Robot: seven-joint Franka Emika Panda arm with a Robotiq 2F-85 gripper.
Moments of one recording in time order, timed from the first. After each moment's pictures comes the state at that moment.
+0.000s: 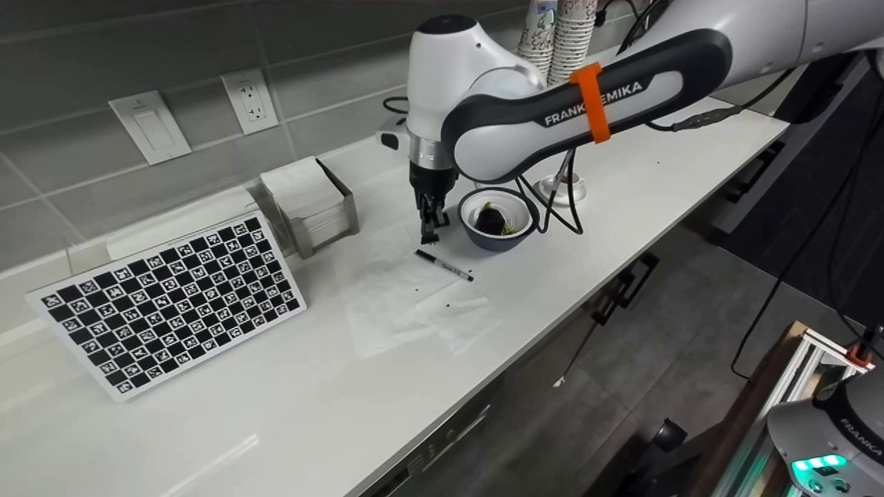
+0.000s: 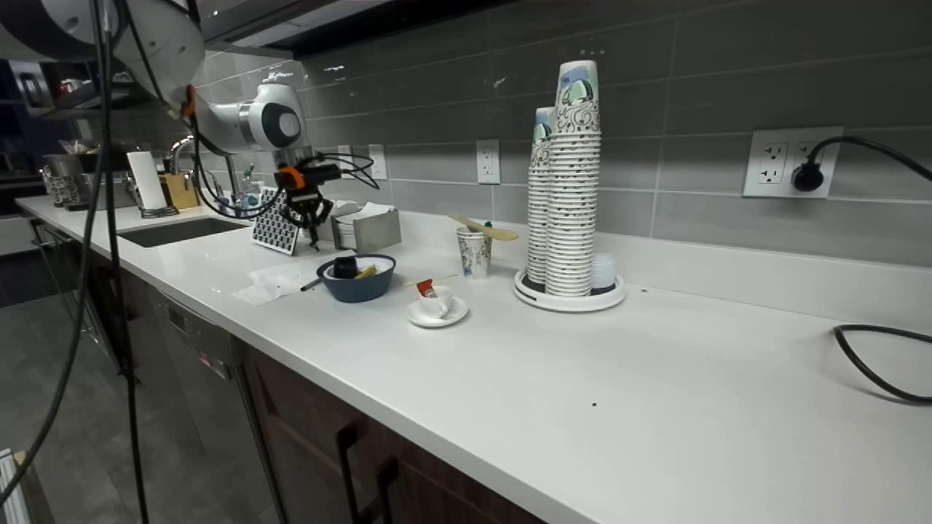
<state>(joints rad) 0.23 0.54 0.24 -1.55 -0.20 2.18 -0.65</state>
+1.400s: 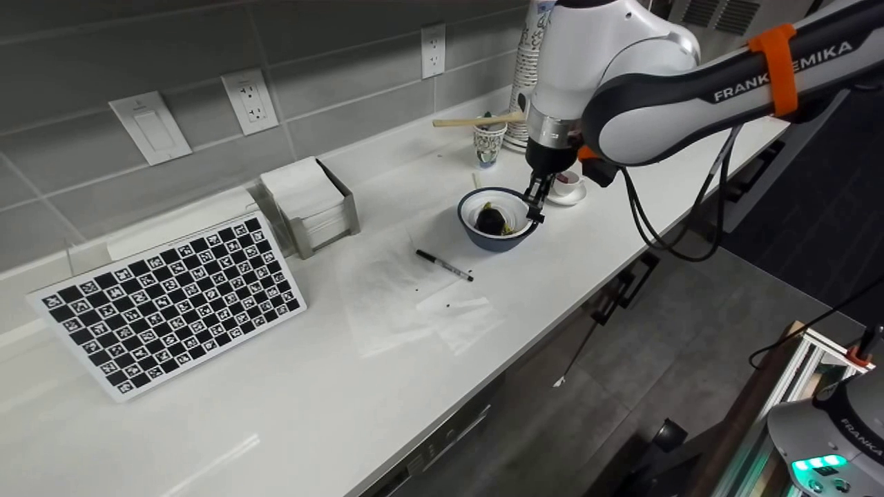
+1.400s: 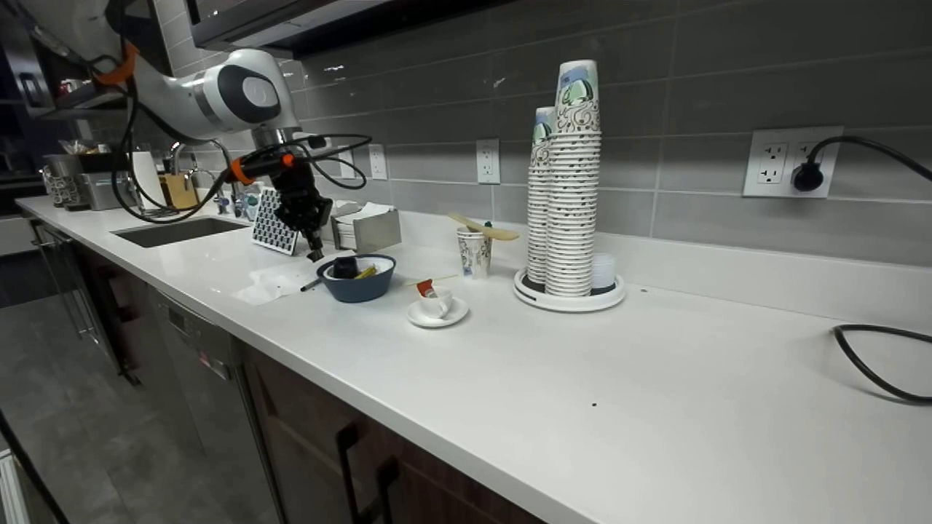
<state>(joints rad) 0.16 0.08 0.10 -2.13 -0.24 2.24 0.08</state>
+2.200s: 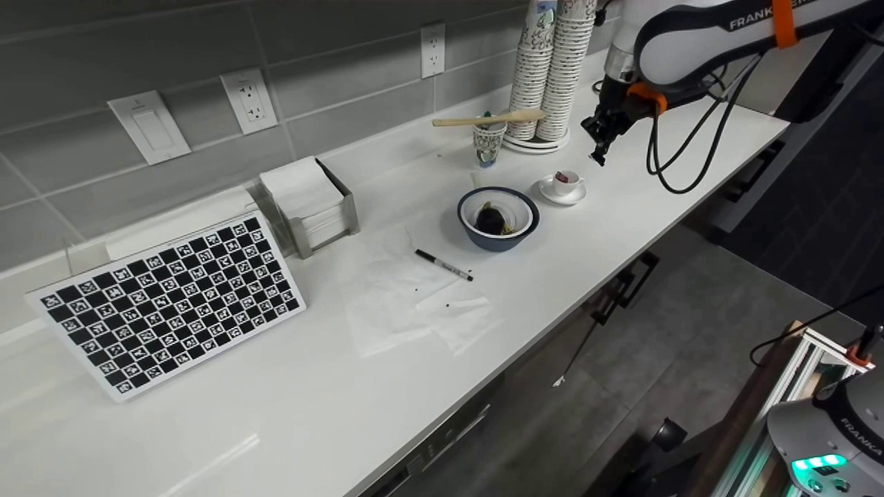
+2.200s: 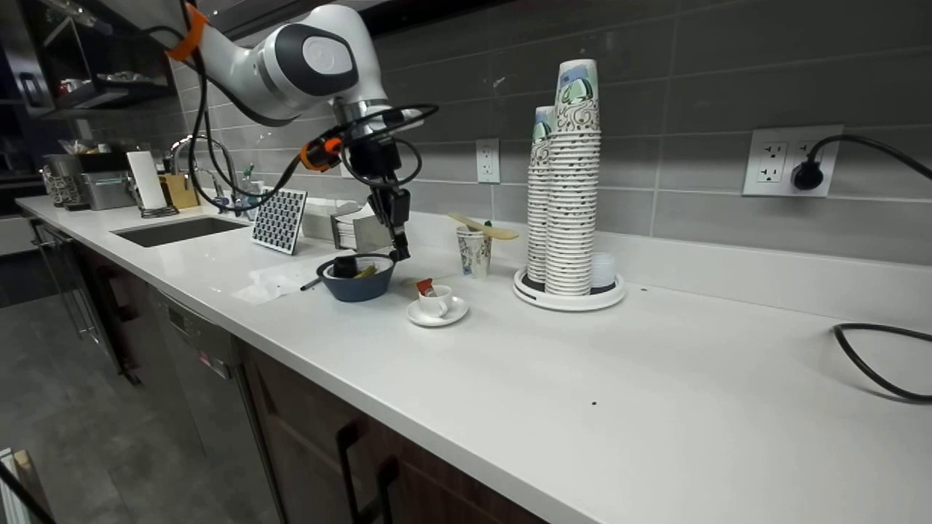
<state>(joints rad) -0.04 0.06 -0.09 -2.08 -0.24 2.23 0.37</state>
